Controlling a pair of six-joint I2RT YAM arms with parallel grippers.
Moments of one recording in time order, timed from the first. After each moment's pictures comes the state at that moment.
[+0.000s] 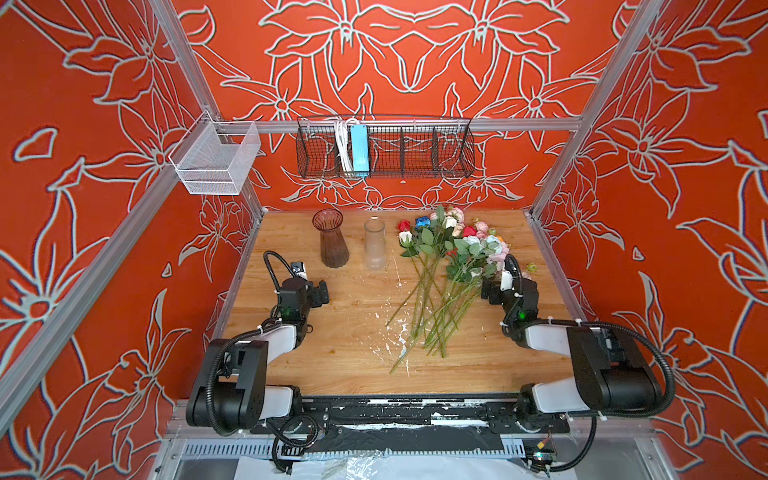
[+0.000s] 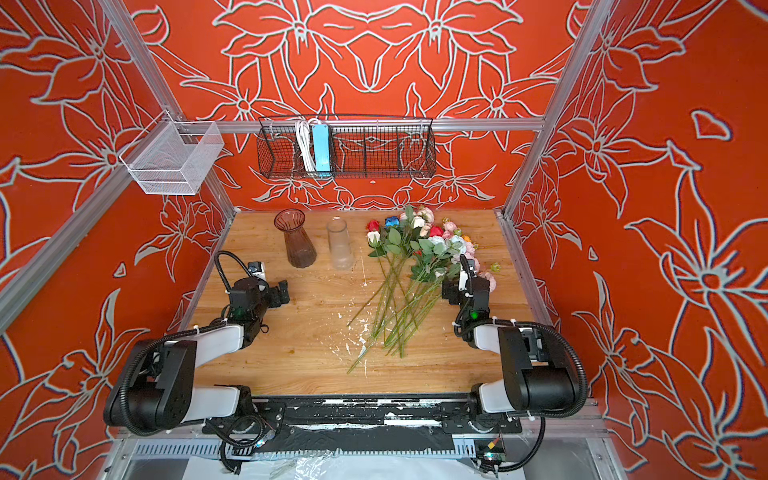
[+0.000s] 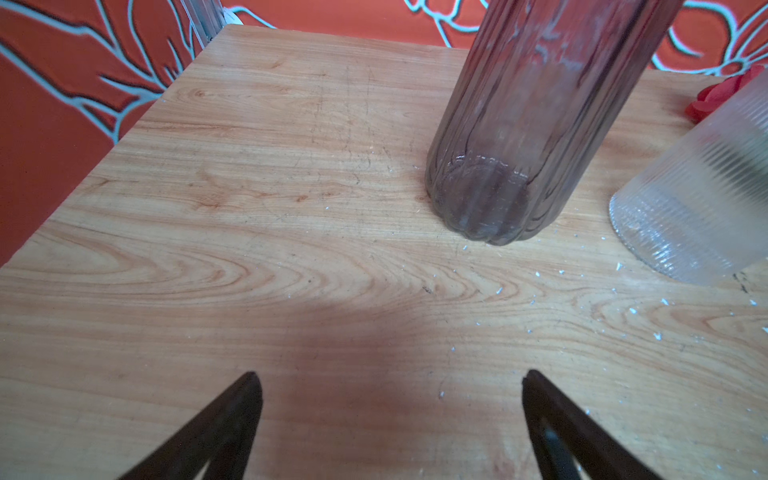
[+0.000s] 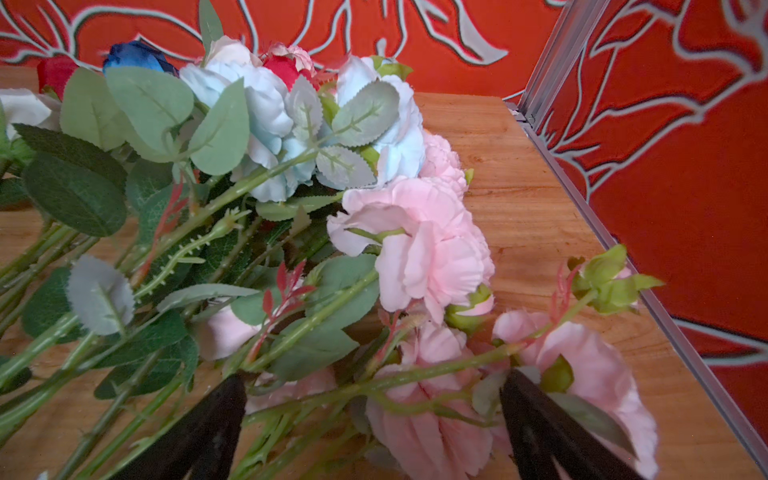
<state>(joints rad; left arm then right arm) 0.02 1.35 0.37 0.47 -0.11 -0.11 0.03 1.42 0.34 0.69 0.10 -0.02</state>
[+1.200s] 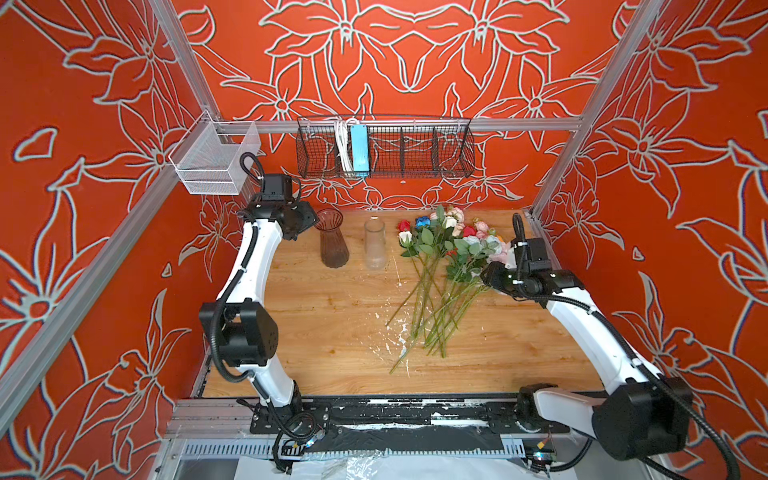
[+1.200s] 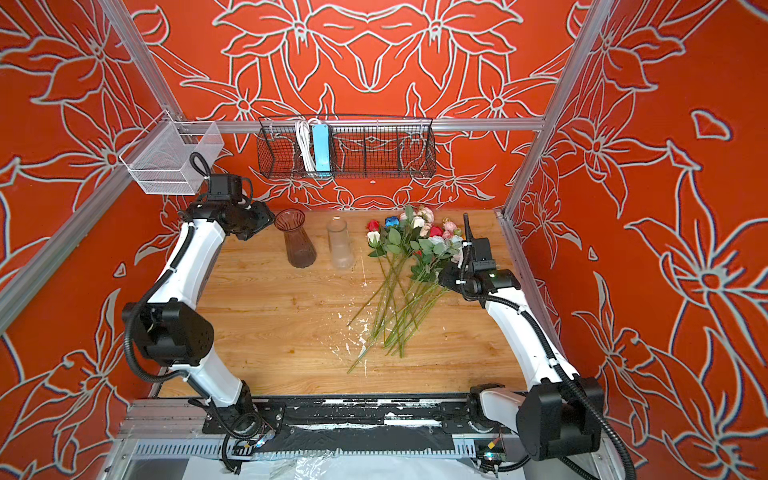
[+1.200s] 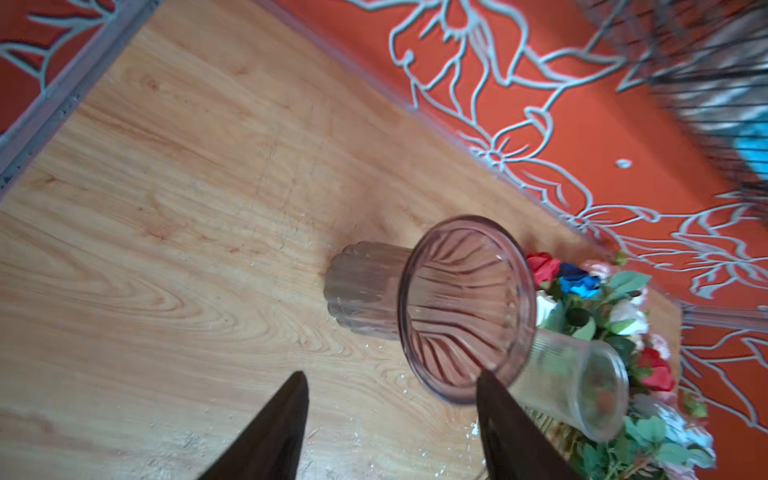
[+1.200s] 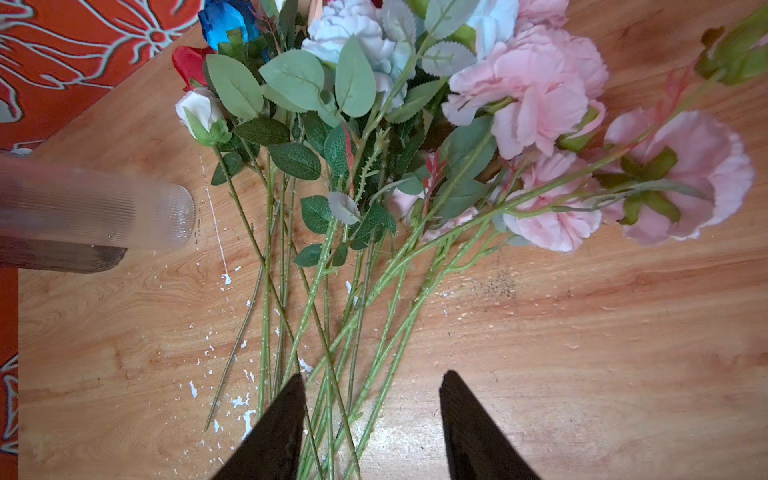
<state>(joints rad) 0.08 1.77 1.84 -0.94 0.11 -0.55 0.11 1.20 1.00 -0.71 -0.11 0.51</state>
